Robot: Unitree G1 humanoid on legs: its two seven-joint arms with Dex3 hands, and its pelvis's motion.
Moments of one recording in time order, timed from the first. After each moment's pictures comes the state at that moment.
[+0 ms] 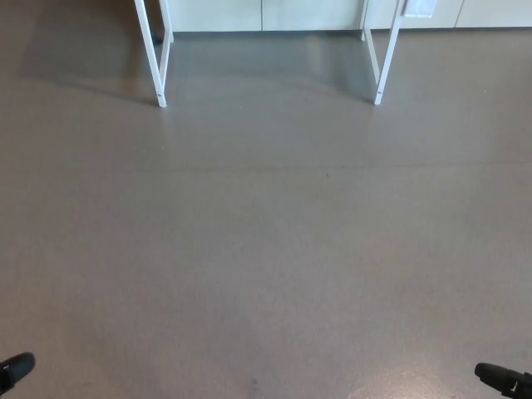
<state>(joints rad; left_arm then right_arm) 0.40 0.32 0.32 0.12 -0.30 0.22 -0.28 0.31 -0.16 -0.24 0.36 0.16 -0.05 0.22</state>
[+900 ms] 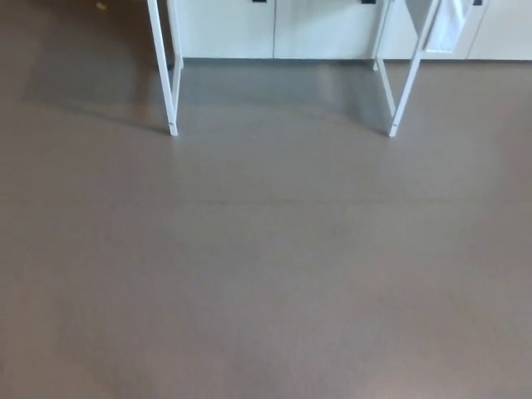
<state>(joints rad) 0.60 0.34 0.29 0.17 -0.28 0.19 -0.33 0.52 -0.17 -0.20 0.44 0.15 -0.18 0.24</state>
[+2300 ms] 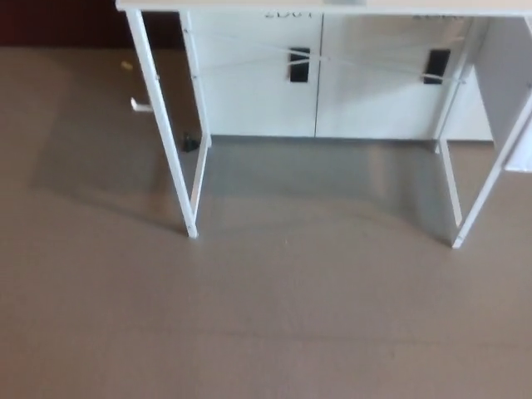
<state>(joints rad) 0.59 0.36 0.25 0.24 -0.25 0.05 -0.38 0.50 -0.22 -0.13 0.60 0.07 -0.43 0.22</state>
